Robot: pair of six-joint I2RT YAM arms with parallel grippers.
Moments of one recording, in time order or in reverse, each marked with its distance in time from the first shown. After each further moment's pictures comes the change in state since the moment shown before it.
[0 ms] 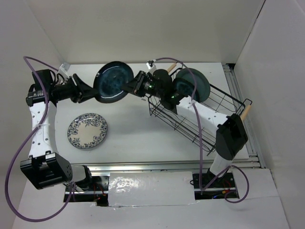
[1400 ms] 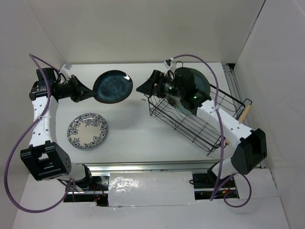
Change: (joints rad) left arm -0.010 0.097 0.026 -0.007 -0.117 0.037; right arm -0.152 -0.257 -0.051 -0.354 -0.127 -0.378
